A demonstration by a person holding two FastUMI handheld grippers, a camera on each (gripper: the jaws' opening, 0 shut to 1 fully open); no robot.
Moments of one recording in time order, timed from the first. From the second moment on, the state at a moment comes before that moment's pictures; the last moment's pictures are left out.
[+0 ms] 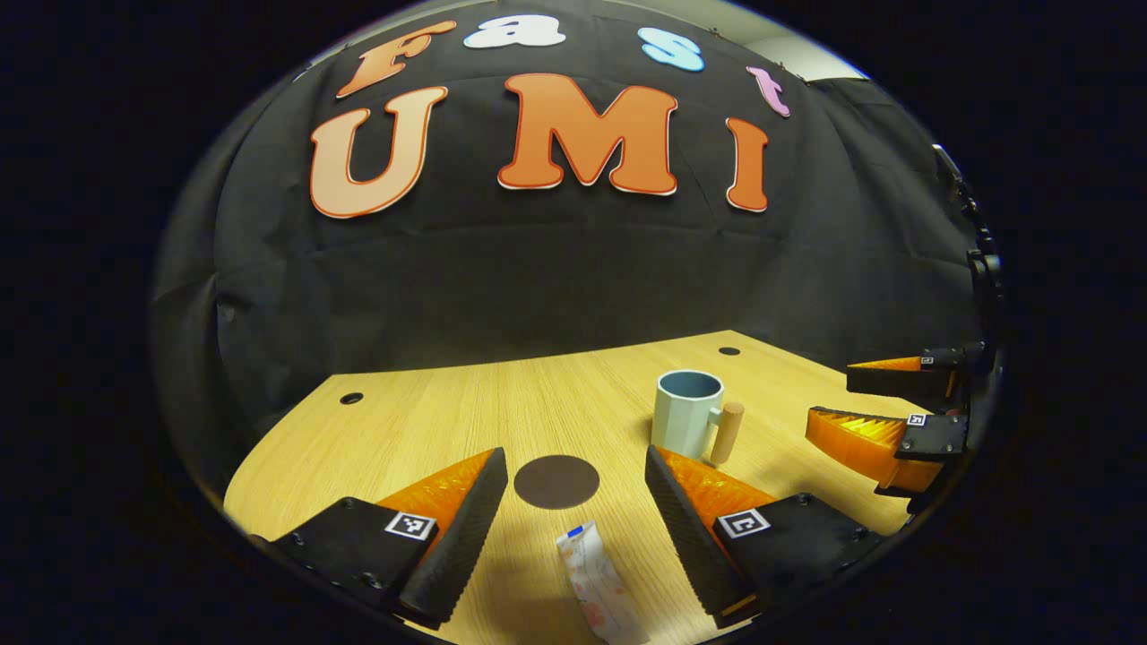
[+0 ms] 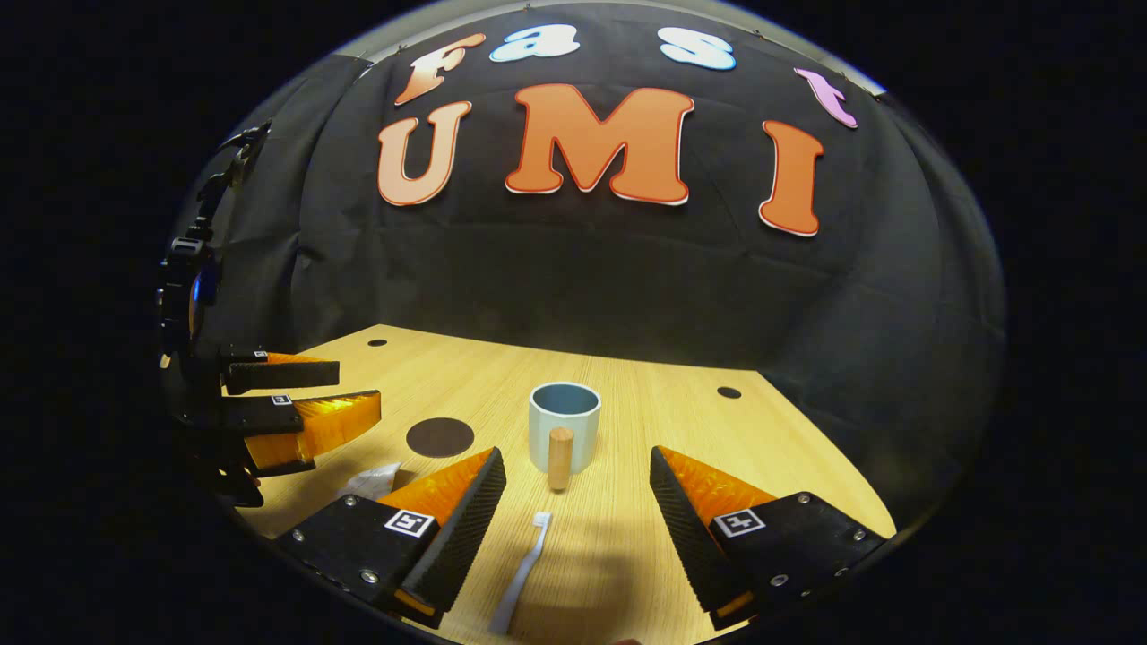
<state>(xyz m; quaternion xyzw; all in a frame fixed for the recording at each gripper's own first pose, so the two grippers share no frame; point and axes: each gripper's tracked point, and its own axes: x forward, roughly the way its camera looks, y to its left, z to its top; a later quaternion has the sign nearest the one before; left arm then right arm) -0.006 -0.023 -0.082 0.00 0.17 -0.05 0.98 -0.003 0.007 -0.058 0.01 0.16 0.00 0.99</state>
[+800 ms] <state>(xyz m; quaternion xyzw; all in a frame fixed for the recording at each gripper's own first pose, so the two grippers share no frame) -0.038 -0.039 -0.181 -0.03 0.36 -0.07 0.93 -0.027 0.030 -0.138 0.03 0.33 0.03 0.94</state>
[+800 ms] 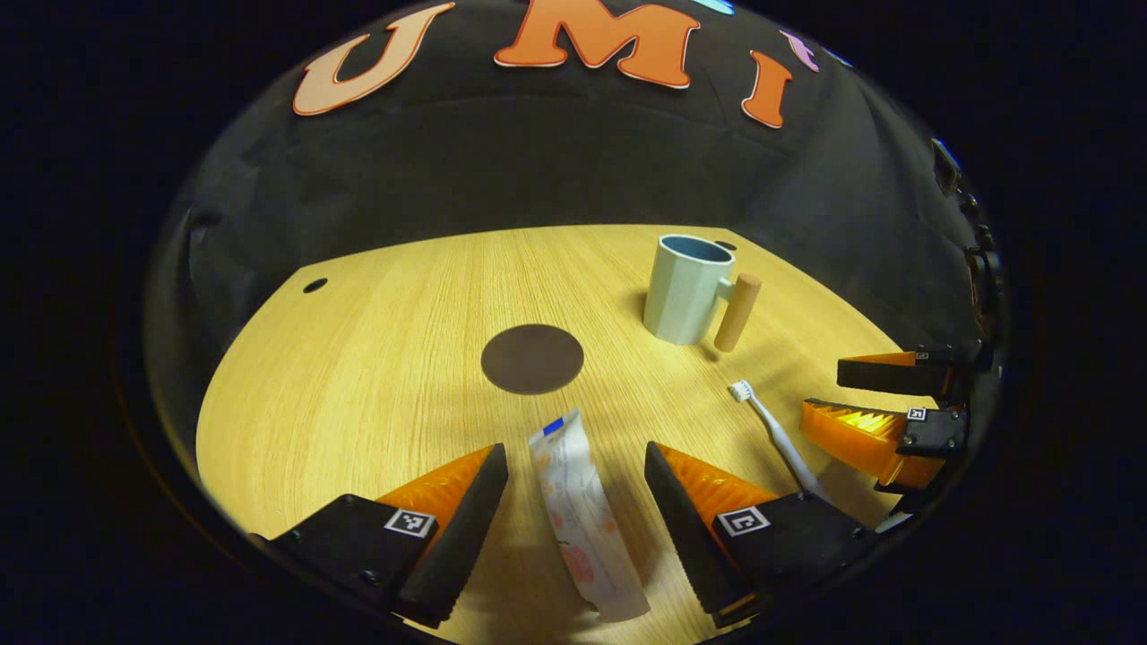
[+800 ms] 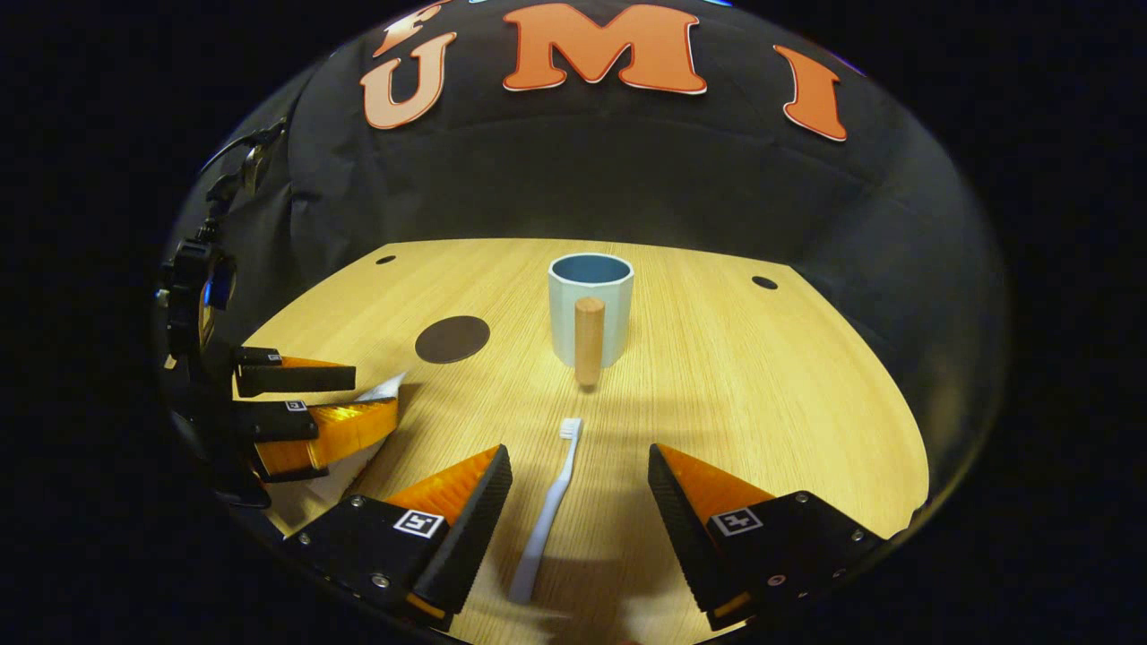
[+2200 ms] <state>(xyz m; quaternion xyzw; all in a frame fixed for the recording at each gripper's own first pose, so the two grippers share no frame) -0.045 -0.043 -0.199 -0.09 0.39 -0.07 0.91 -0.033 0.047 -0.186 0.05 0.43 0.03 0.90</state>
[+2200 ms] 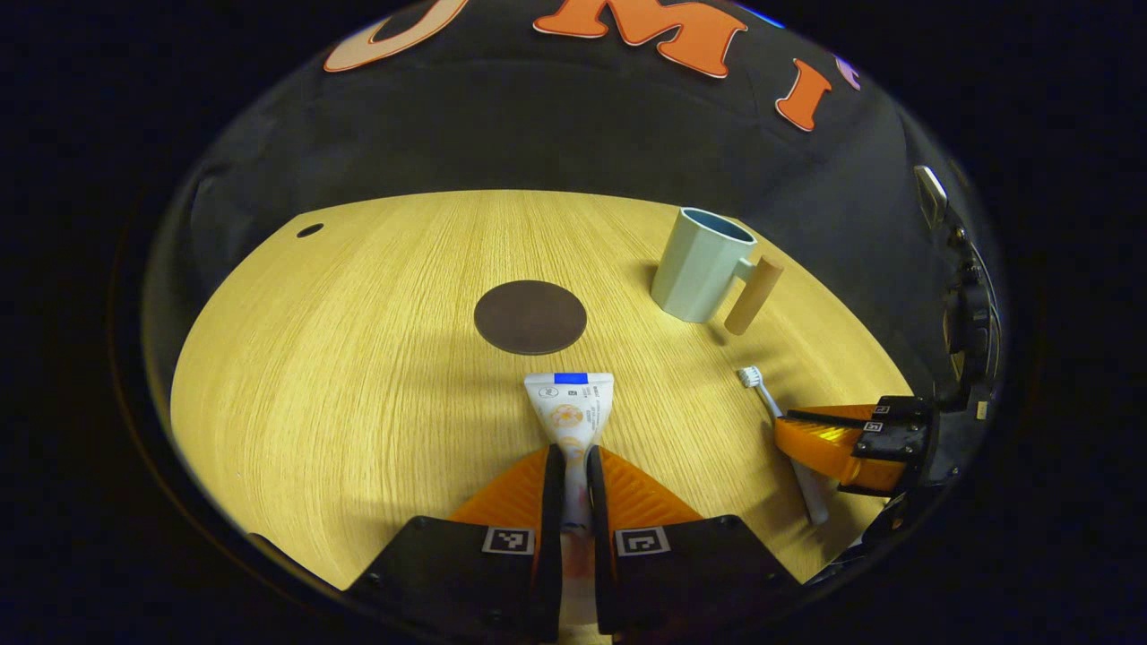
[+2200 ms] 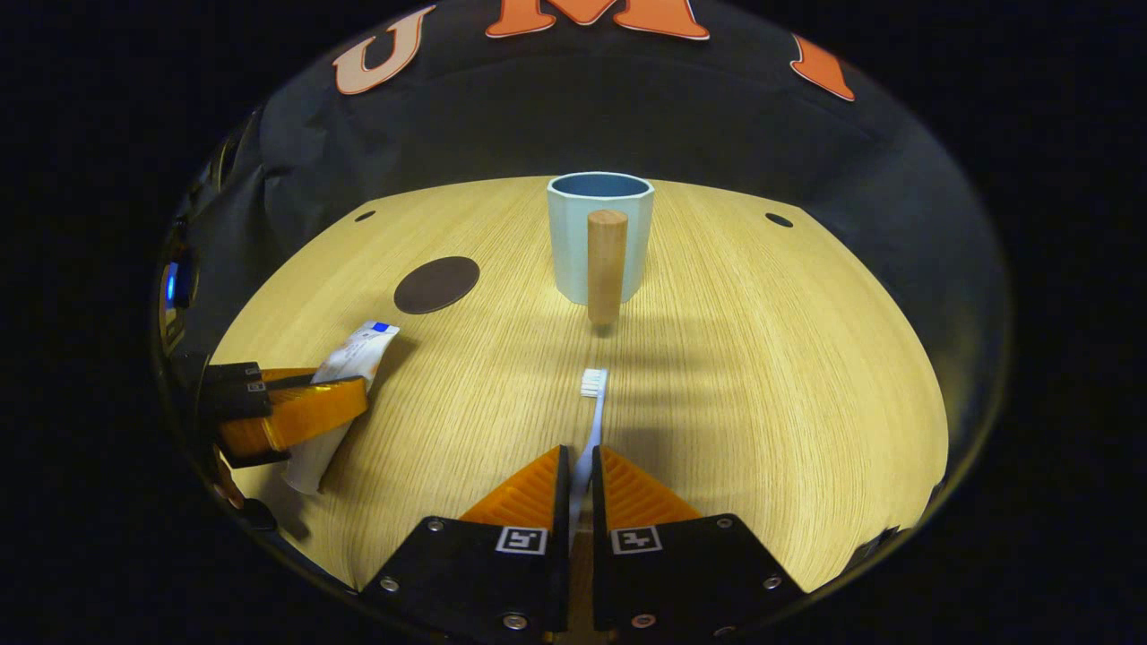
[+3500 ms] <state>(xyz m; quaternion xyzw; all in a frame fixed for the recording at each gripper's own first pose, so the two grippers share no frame) -0.041 -0.006 -0.132 -0.10 0.29 -0.07 0.95 0.009 0.037 -0.088 0.08 0.22 0.10 0.97</state>
